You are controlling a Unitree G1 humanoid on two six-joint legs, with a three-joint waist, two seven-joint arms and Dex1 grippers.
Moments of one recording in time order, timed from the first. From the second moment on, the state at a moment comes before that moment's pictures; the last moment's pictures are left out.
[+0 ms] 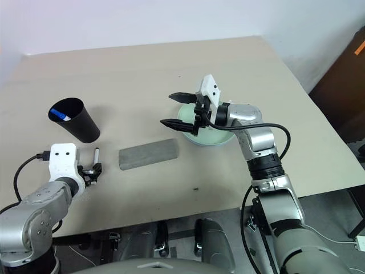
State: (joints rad) left arm -0.06 0.28 0.36 -0.85 -0.31 1.53 0.05; right arm -0.78 -0.35 0.09 0.23 0.37 0.28 1.12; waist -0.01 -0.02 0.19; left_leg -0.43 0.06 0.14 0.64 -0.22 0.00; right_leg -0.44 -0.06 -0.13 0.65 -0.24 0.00
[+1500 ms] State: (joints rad) left arm -0.32 0.39 0.27 -0.38 -0.24 0.14 -0.39; right arm -0.73 -0.41 0.09 0.12 0.36 0.34 1.08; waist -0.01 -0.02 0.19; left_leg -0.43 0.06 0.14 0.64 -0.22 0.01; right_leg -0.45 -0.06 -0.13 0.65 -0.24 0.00
